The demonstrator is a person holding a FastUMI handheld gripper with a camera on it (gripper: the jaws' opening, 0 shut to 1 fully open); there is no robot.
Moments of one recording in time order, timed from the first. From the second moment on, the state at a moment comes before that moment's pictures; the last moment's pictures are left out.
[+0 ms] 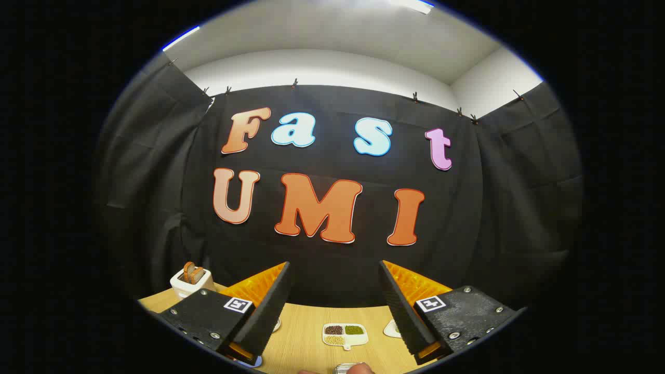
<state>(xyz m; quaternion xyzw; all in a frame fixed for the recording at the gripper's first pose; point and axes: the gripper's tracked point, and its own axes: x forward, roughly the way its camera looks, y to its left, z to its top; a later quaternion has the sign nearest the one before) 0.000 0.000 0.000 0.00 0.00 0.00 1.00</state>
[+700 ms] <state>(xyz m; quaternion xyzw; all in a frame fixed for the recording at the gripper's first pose) -0.010 -0.051 0.000 0.00 -0.01 -0.04 1.00</state>
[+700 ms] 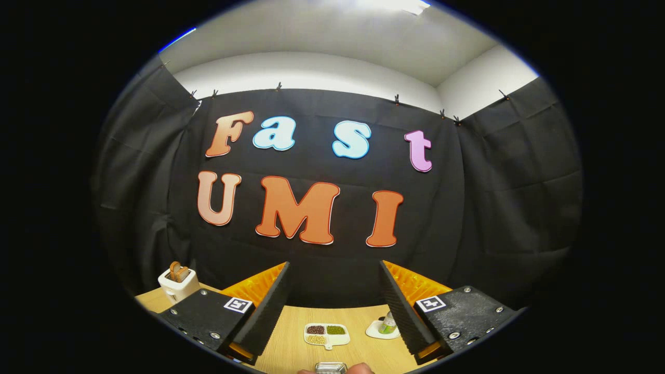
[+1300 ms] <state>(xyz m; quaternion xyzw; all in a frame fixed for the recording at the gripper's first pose) -0.024 0.007 -0.030 0.01 0.03 0.05 1.00</state>
